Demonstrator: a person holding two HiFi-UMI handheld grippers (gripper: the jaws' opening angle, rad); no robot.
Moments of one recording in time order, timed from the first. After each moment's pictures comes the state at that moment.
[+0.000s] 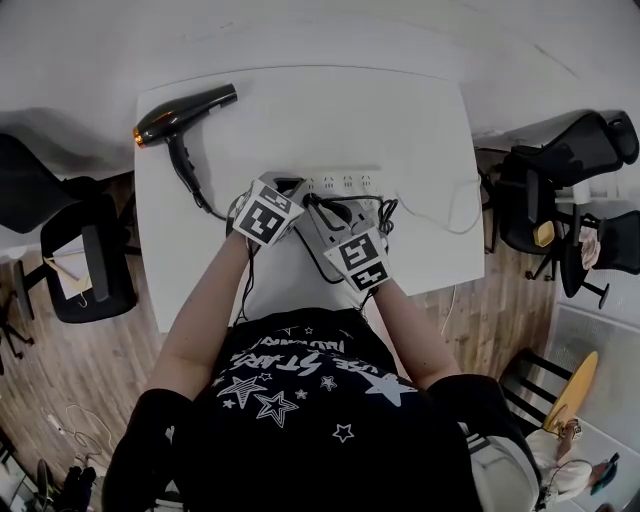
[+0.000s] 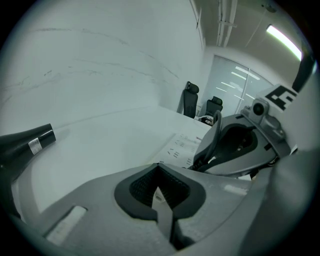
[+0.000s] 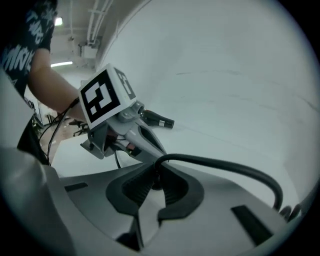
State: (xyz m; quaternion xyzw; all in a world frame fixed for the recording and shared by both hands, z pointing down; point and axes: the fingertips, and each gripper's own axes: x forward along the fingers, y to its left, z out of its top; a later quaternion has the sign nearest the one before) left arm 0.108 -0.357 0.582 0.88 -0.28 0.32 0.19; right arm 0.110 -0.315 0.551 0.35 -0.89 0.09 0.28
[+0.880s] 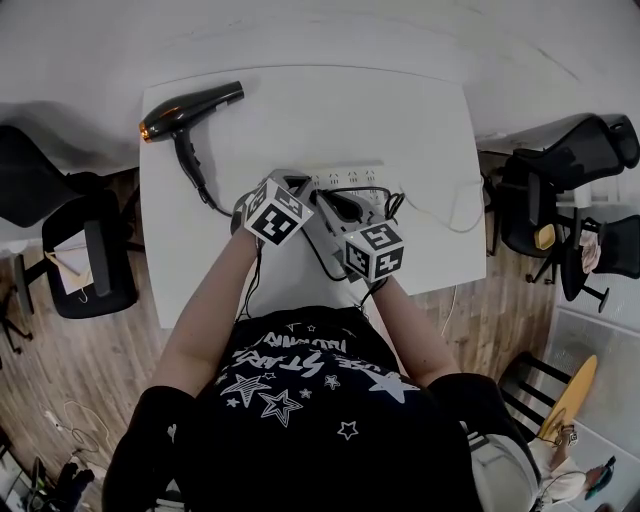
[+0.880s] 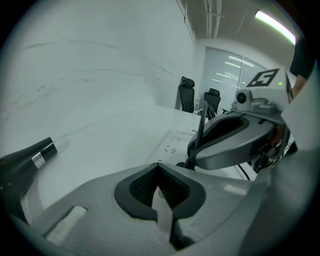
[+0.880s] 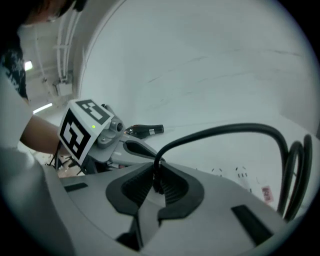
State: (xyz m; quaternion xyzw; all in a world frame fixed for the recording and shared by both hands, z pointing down) left arm 0.110 -0.356 0.583 0.88 -0.28 0.34 0.14; right arm 0.121 -0.325 0.550 0.38 -0.88 0.23 0.17
